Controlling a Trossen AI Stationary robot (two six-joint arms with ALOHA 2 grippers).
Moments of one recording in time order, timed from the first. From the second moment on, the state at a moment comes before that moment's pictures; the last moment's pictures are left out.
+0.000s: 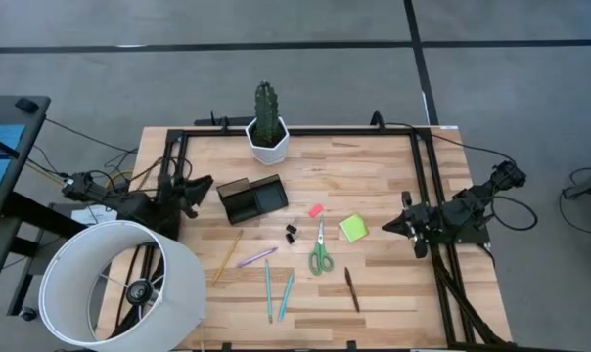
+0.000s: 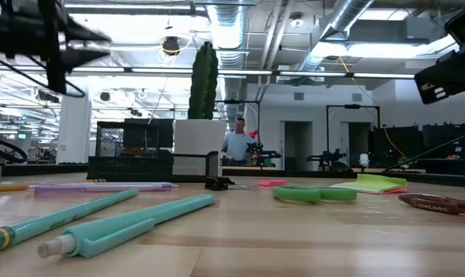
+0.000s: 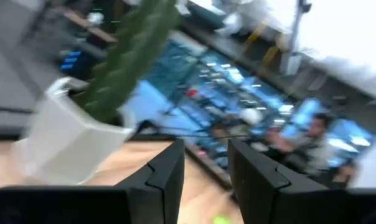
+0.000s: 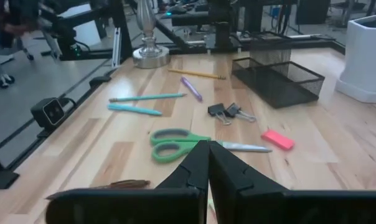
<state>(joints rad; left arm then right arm) -0.39 0.06 0.03 0.38 -0.92 -0.39 0.57 0.01 0.12 -0.38 0.42 0.16</state>
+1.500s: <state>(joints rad) -0.39 0.96 0.95 0.20 -0.92 0.00 0.55 0.55 0.68 -0.12 0.52 0.30</state>
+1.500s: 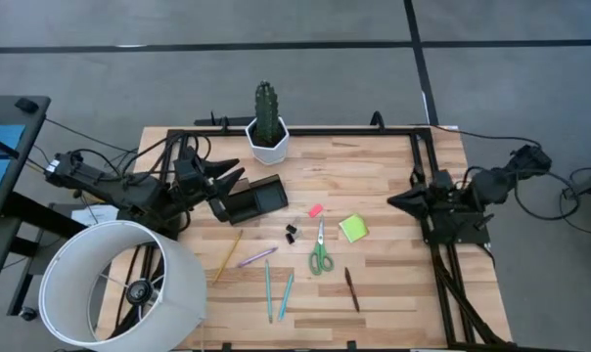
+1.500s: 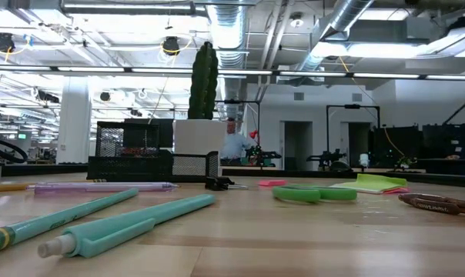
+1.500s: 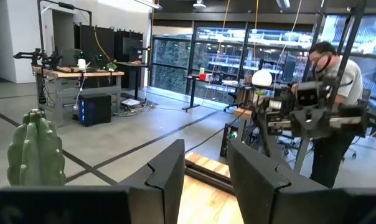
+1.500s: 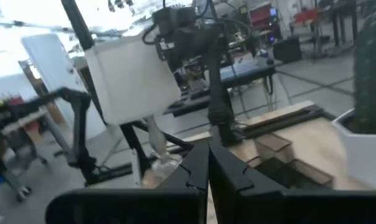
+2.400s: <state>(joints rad) -0.39 0.95 0.95 0.17 -0.91 0.09 0.28 0.97 0.72 -0.40 0.42 0.51</state>
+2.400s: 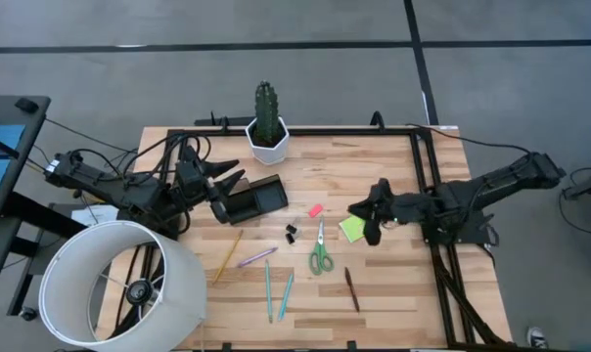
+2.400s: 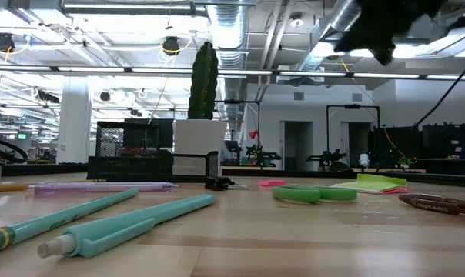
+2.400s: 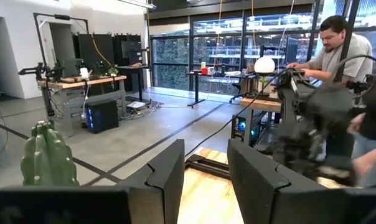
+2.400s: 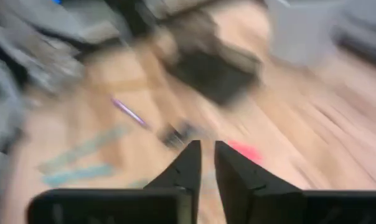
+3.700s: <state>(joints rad) -0.39 0.95 0.95 0.17 -0.93 0.04 0.00 1.56 0.71 -0.56 0.06 0.67</state>
